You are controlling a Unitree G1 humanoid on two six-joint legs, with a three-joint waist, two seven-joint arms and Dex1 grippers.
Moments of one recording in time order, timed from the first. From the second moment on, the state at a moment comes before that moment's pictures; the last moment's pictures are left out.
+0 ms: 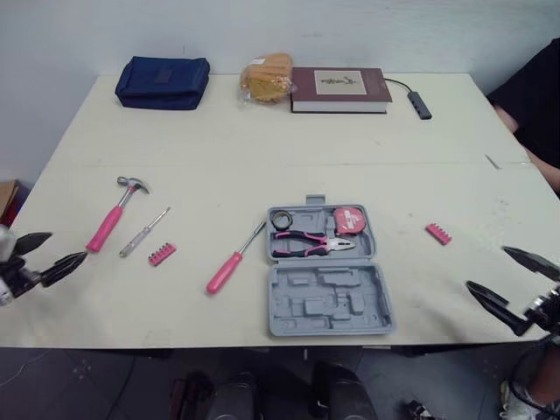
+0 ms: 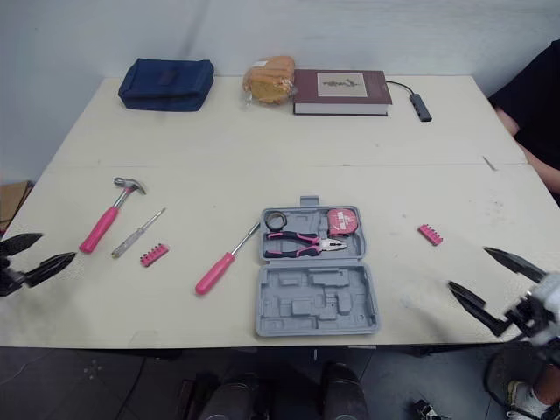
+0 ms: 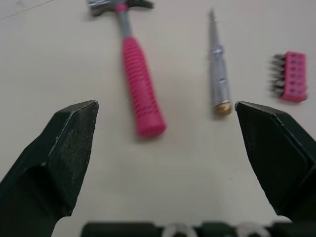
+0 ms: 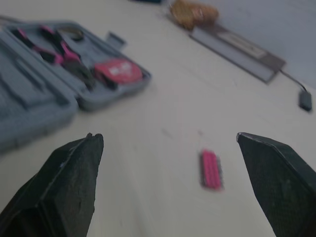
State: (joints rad) left arm -0.09 0.99 0.51 0.35 -0.42 0.23 -0.95; right arm 0.20 -0.73 -0.55 -0.01 0.58 -0.25 1.14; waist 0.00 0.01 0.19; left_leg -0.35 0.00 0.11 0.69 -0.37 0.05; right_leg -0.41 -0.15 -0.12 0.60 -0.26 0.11
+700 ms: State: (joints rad) left arm -0.36 0.93 0.16 0.32 -0.24 0.51 -0.80; right arm 0.03 -0.74 -0.28 -0.36 0.55 -0.06 1.06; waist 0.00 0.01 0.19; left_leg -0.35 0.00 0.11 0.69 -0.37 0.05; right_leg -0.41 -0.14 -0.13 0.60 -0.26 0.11
